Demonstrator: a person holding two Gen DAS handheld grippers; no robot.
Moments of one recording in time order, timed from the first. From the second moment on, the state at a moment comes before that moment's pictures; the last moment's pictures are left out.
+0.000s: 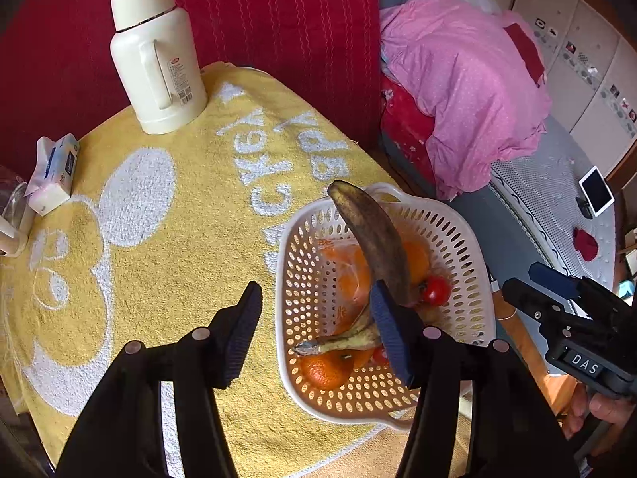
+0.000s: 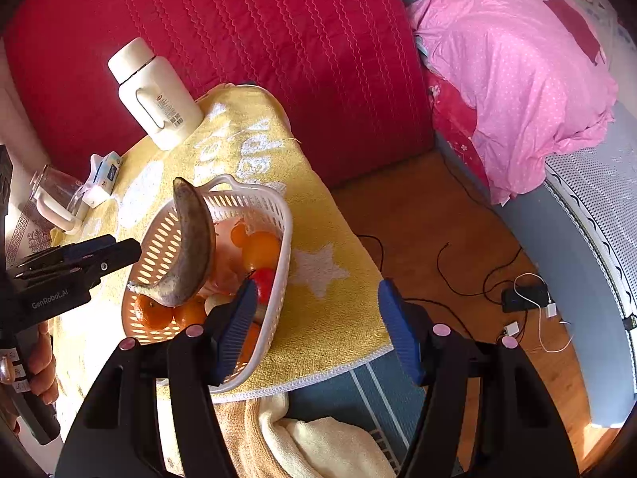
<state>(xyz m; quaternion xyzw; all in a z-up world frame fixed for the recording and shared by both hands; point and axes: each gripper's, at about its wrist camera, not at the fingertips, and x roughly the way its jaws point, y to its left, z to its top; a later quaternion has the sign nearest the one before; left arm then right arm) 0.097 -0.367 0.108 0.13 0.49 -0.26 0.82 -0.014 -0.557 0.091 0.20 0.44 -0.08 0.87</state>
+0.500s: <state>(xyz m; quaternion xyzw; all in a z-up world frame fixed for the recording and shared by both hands) 0.083 -0.336 0.134 0.16 0.45 -0.20 0.86 -0.012 -0.532 0.102 0.19 0.45 -0.07 0.87</state>
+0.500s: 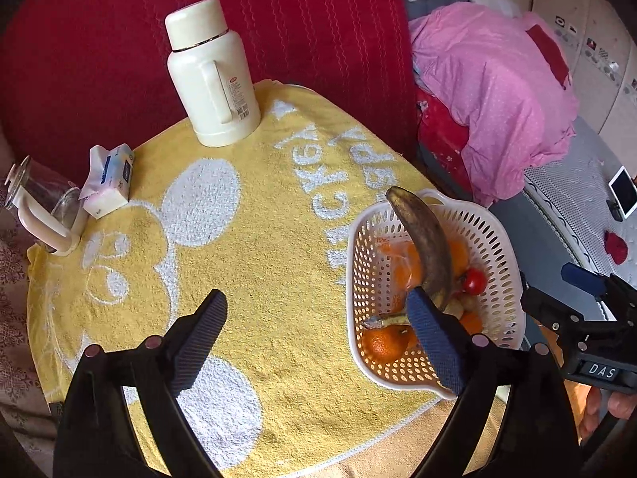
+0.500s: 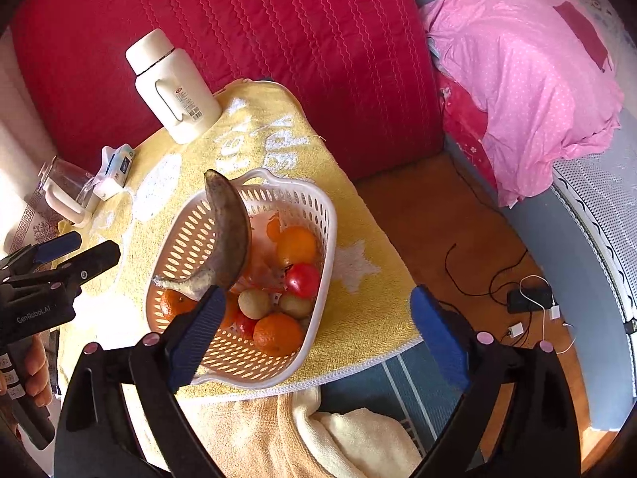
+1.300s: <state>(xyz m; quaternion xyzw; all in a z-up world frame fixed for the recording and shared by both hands) 0.060 -0.292 0.190 0.14 0.42 -0.11 0.89 -0.023 -0.484 0.132 0.10 0.46 -0.08 0.88</state>
